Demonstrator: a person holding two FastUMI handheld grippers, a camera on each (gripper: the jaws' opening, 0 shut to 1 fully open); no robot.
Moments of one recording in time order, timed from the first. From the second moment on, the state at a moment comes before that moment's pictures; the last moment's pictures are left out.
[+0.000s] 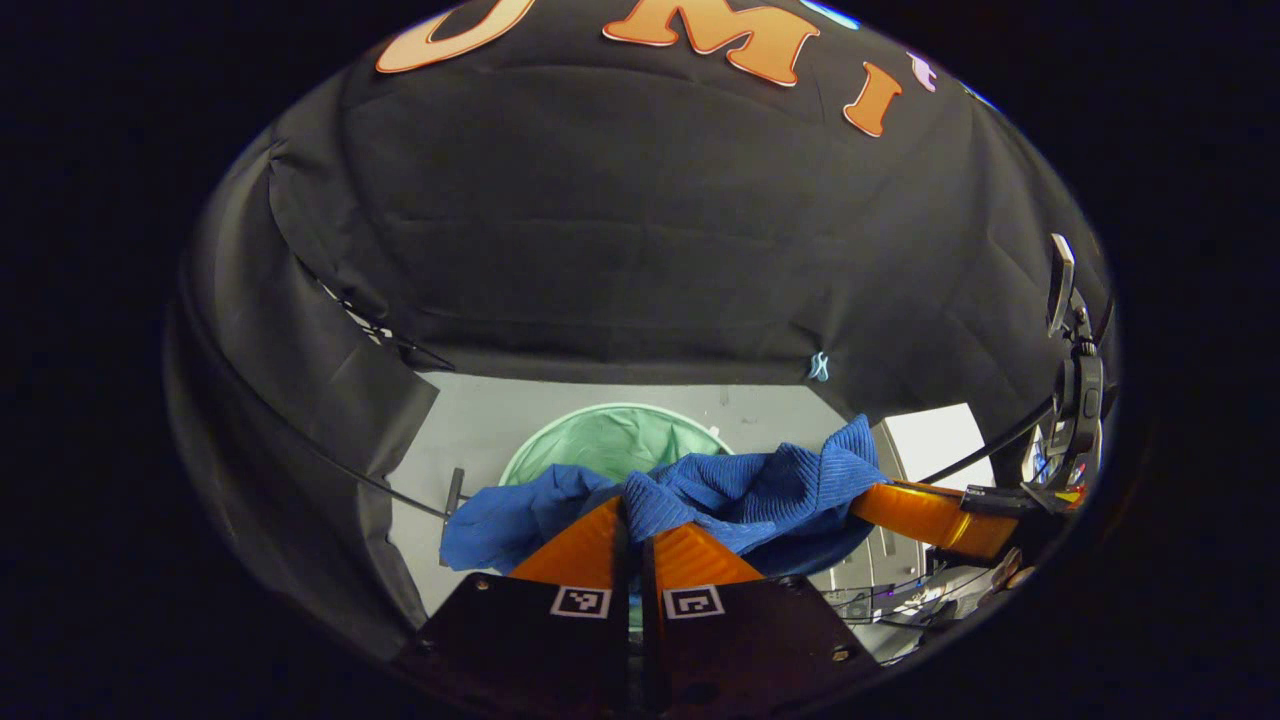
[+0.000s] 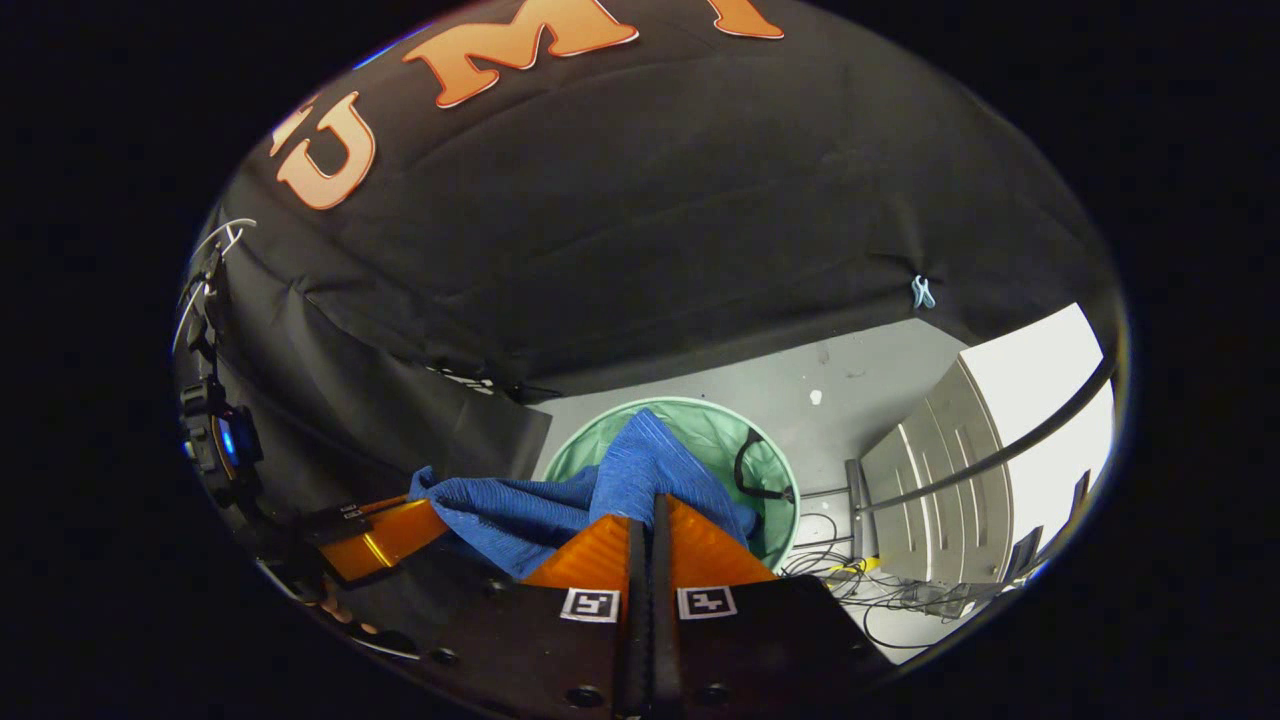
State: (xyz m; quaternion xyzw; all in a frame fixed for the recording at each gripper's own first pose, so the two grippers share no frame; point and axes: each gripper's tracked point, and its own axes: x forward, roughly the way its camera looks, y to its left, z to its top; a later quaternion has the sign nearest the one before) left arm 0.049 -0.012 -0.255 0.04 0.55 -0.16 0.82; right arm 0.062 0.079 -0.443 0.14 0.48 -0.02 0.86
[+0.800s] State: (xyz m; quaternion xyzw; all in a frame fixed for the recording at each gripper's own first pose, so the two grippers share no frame) left arm 0.059 0.000 -0.228 0.03 0.55 -0.15 0.82; right arm 0.041 0.074 -0.439 0.13 0.49 -0.03 0.86
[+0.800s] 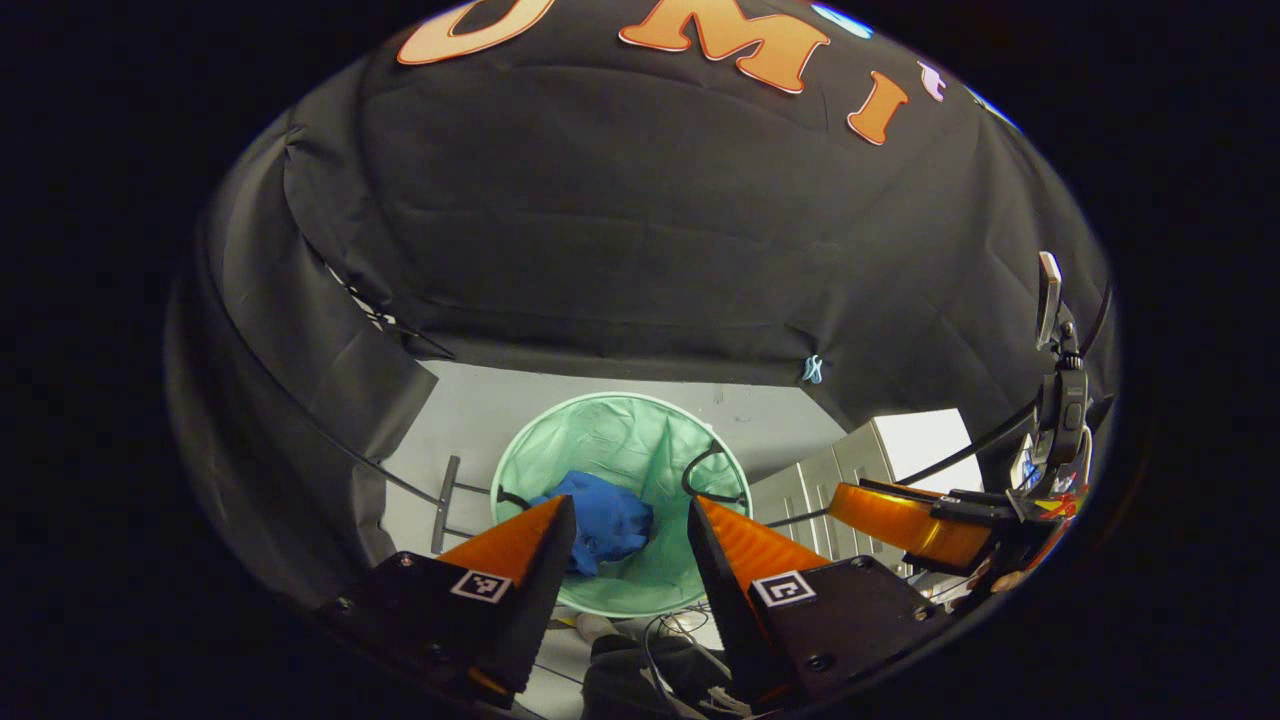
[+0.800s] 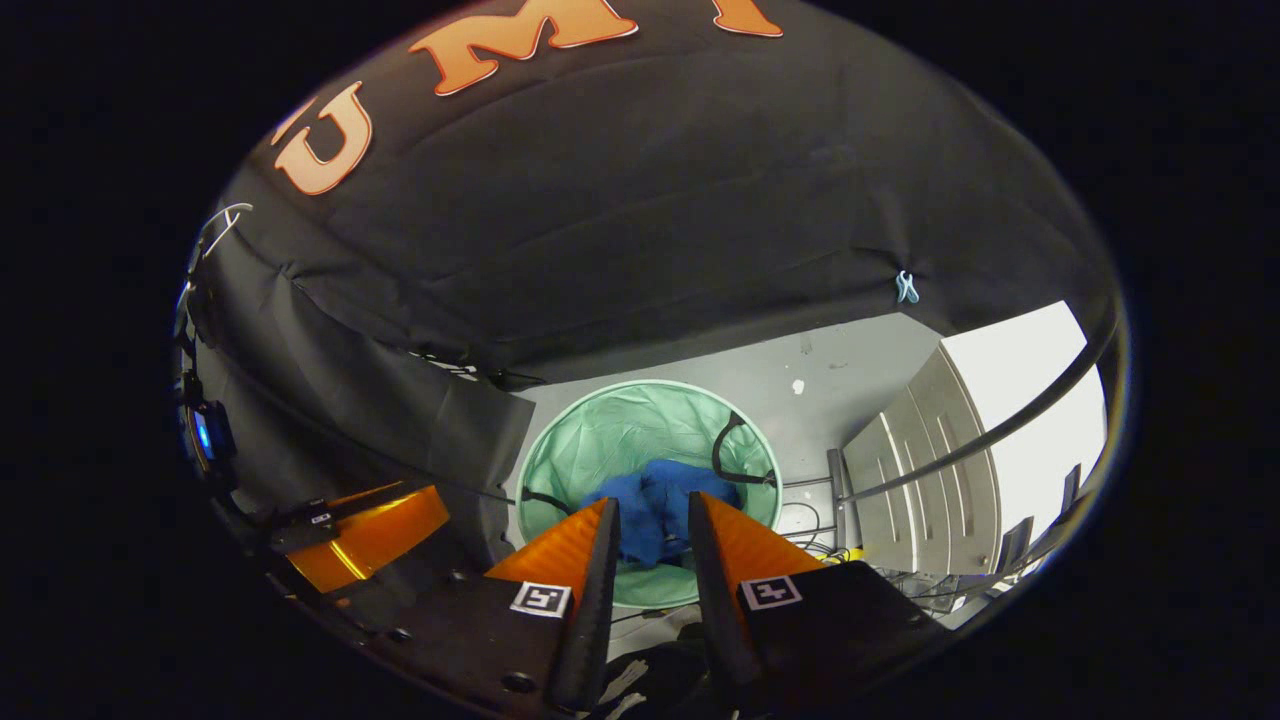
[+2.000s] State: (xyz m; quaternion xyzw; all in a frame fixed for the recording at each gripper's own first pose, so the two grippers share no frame) left arm 0.098 -0.097 0.028 0.03 0.32 -0.17 0.93; right arm 0.035 -0.006 -0.186 0.05 0.25 -0.03 0.97
